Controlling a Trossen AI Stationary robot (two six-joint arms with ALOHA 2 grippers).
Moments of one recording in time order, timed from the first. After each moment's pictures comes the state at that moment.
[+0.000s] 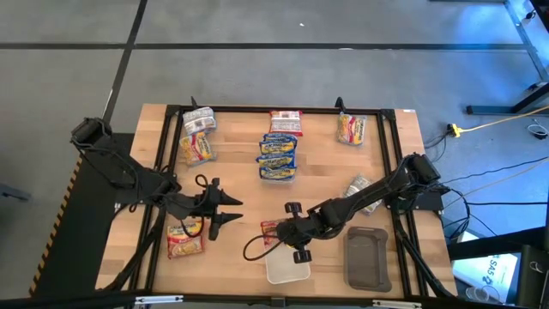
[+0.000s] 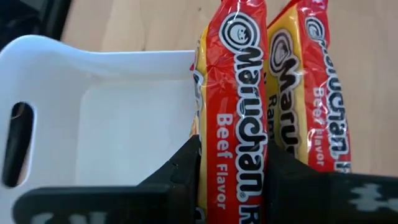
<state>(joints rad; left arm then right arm) -0.59 1.10 0.55 0.22 -0.62 -0.46 0.42 1.90 1.41 -0.50 0.09 0.23</state>
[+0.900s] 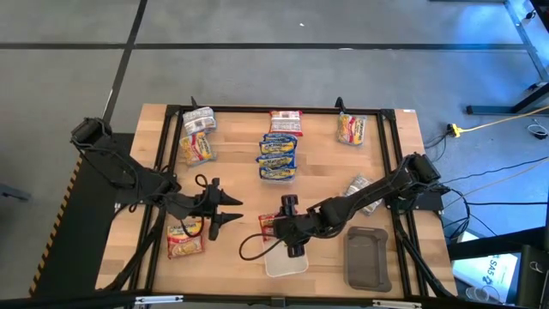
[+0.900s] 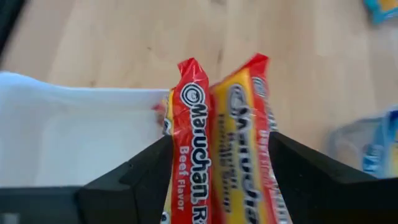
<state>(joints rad) -0.59 1.10 0.55 0.23 -0.62 -0.47 0.42 1.90 1.47 -0.53 0.30 0.12</state>
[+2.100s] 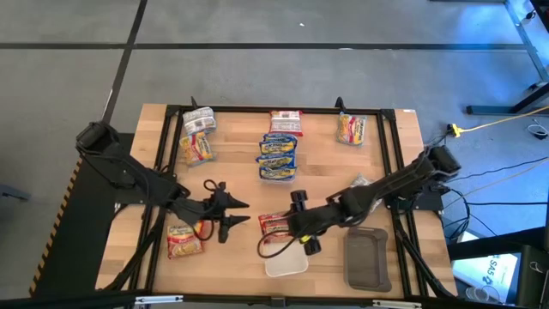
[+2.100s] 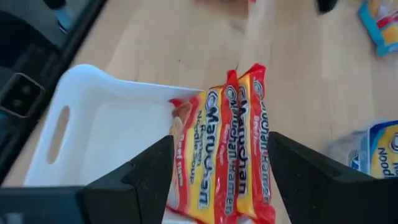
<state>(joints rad) -0.57 1.25 0.56 0.36 -0.64 -0.52 0.42 1.68 1.32 -0.46 0.18 0.04</state>
